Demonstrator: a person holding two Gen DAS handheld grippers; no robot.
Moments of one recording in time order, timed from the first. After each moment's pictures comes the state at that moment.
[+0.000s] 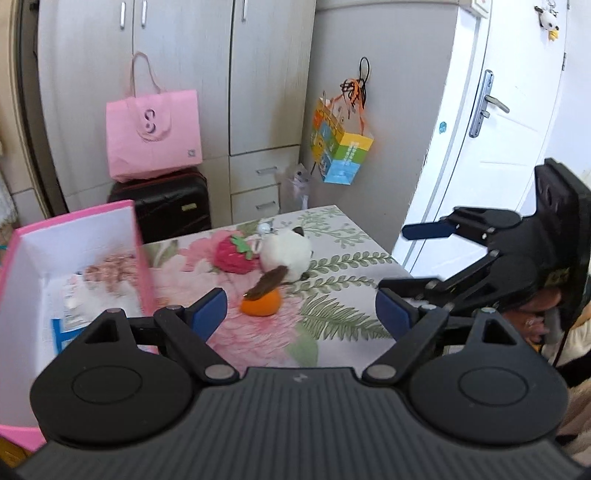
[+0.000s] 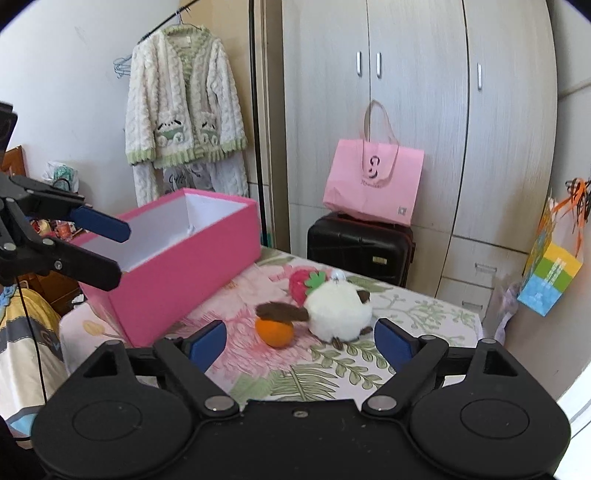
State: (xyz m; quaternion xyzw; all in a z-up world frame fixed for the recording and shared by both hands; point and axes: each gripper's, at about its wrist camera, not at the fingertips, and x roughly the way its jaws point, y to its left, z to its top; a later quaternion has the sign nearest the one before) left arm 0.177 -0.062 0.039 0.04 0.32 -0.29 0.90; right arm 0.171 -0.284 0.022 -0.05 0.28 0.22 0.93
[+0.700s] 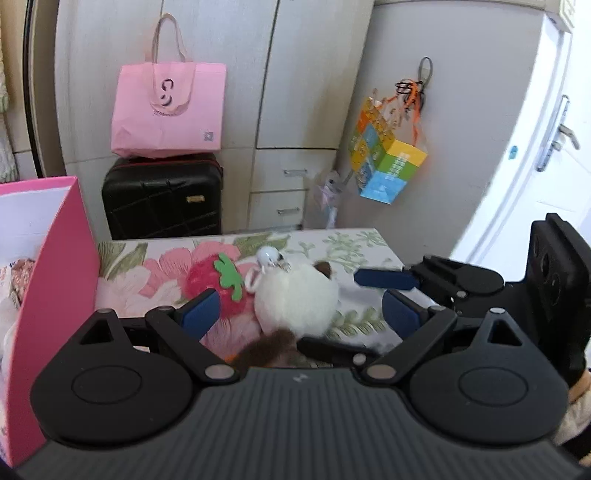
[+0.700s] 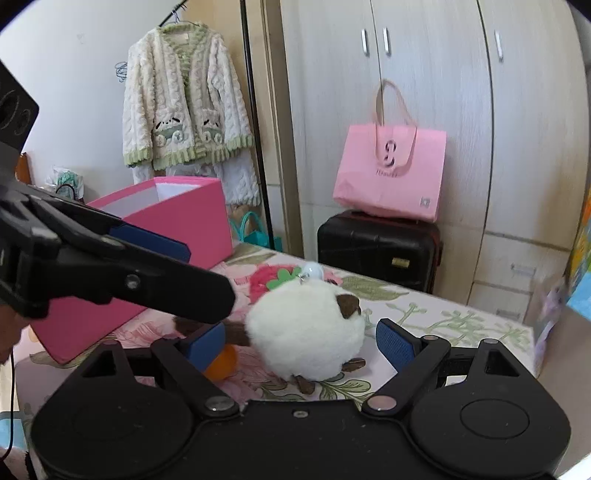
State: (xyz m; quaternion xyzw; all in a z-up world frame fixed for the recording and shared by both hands) left arm 0.288 -0.136 -0.036 -0.02 0.32 -0.22 0.92; right arm 0.284 -0.294 -0.063 -0.02 0.26 0.28 0.92
